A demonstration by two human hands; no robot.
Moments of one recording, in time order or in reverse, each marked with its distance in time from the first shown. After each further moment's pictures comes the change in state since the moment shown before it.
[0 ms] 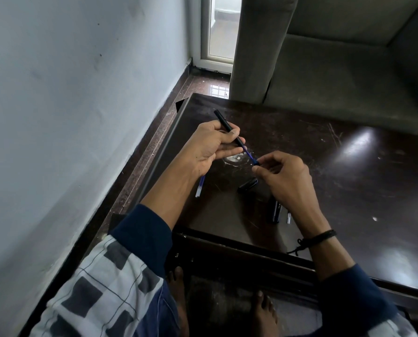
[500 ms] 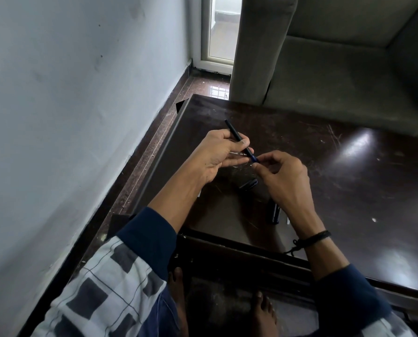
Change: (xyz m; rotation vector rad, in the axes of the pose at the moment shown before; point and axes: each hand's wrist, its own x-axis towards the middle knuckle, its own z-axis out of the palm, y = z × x) left_hand -0.005 -0.009 0.013 0.046 -0.037 -0.054; right_hand 0.001 0.003 0.008 0.014 0.085 -0.044
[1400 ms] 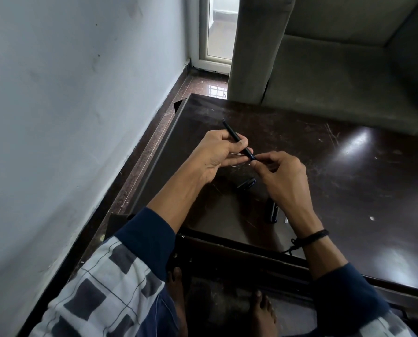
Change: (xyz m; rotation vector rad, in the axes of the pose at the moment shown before) left_hand -0.003 -0.001 0.005 0.002 0.023 0.010; right_hand 0.001 0.001 0.001 -0.024 0.028 -0.045
